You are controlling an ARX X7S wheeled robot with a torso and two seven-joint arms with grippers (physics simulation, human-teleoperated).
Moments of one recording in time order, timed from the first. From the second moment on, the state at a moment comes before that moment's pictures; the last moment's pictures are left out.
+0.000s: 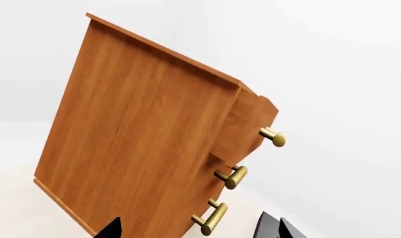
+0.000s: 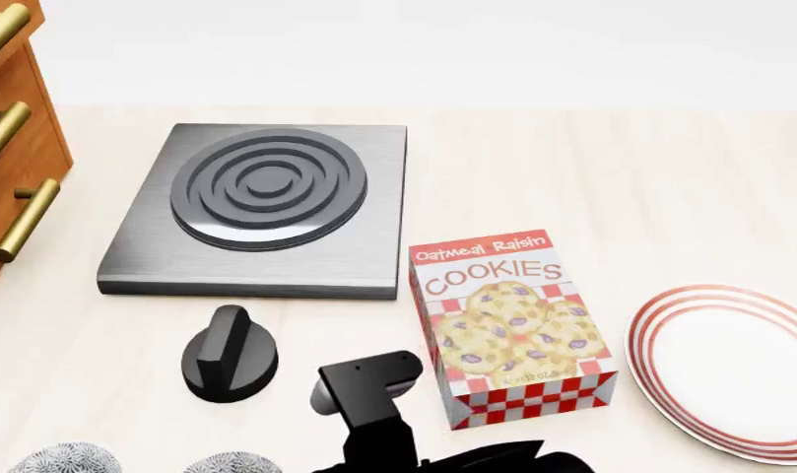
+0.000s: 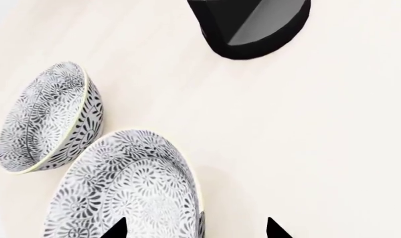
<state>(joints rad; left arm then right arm) -0.05 -0.27 -0.39 0.47 -0.69 -0.31 -0.38 0.84 0.18 -0.69 0.44 0.94 0.99 -0.15</state>
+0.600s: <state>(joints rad) -0.05 -0.27 -0.37 0.48 -0.70 -0.30 -0.39 0.83 0.20 -0.68 0.37 0.96 0.98 -0.12</state>
